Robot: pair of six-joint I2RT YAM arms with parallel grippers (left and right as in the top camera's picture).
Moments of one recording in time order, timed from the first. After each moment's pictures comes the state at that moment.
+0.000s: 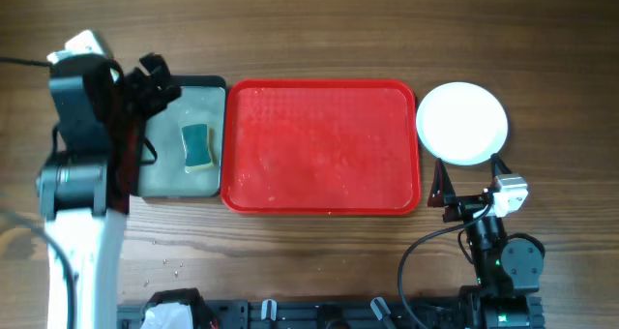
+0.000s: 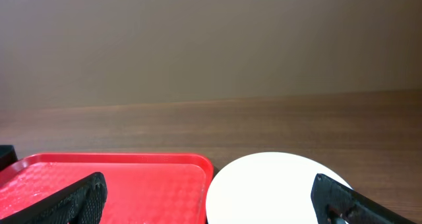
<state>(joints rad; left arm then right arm) 0.06 1.11 1.20 -0.65 -0.10 -0.42 0.01 0.01 0.01 0.00 -0.10 0.10</state>
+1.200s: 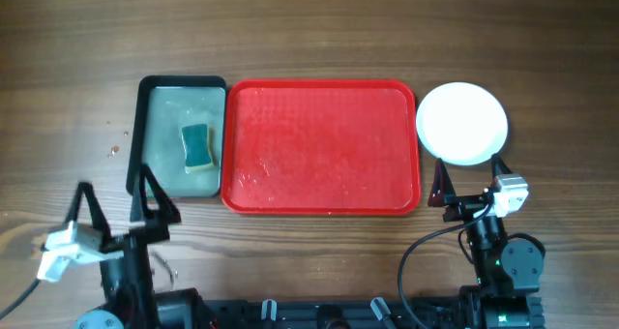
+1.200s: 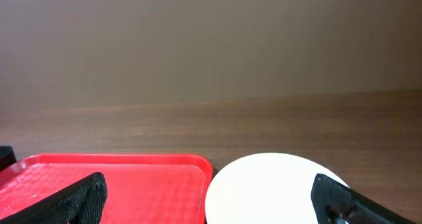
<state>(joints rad) 0.12 0.01 0.46 -0.20 -0.07 -0.42 0.01 0.01 0.01 0.00 -0.10 0.10</state>
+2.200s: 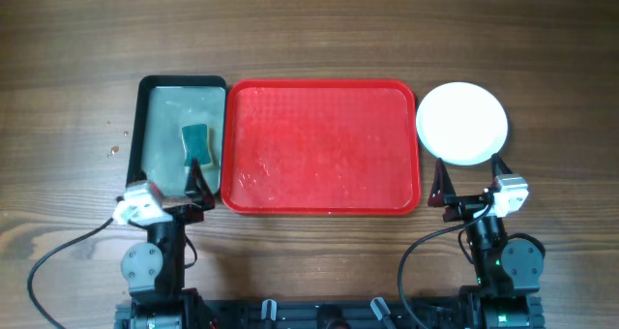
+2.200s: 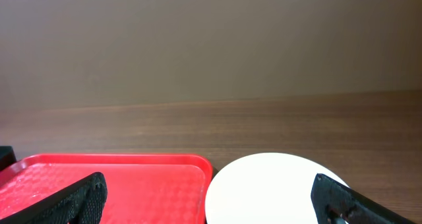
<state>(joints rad) 0.10 0.01 0.01 -0.07 0.01 -0.25 0.01 0.01 0.01 0.00 -0.10 0.10</state>
